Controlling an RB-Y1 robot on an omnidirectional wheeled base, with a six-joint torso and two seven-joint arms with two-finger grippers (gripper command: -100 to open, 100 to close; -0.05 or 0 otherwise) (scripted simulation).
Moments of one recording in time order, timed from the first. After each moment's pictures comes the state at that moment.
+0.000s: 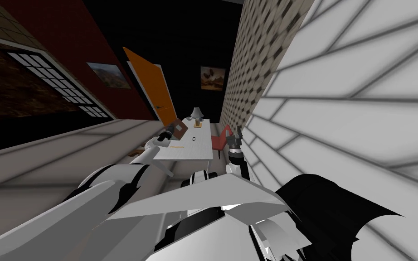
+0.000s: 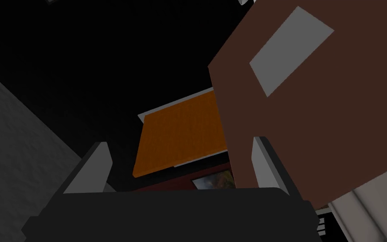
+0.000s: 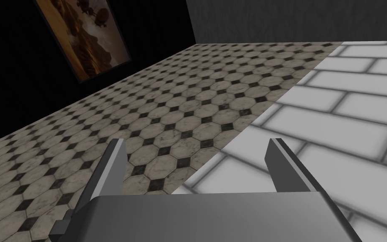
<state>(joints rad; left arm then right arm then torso) -0.80 0.38 -0.10 -0.62 -0.08 -0.20 0.17 0.54 0.00 0.07 -2.29 -0.10 -0.49 -0.17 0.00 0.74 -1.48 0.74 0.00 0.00</state>
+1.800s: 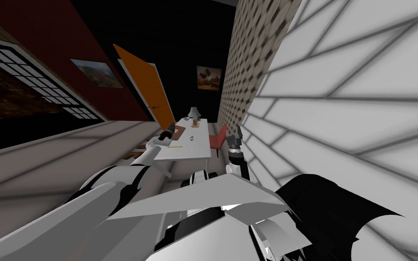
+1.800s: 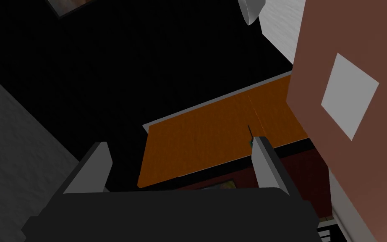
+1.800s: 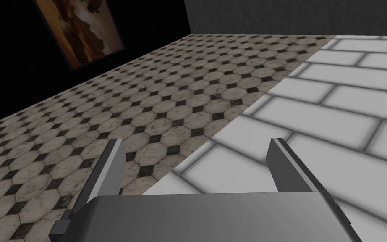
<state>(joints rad) -0.77 0.36 -0.09 -0.70 -0.07 -0.12 0.13 0.54 0.00 0.07 -2.29 -0.10 -0.49 -0.17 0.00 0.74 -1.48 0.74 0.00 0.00</state>
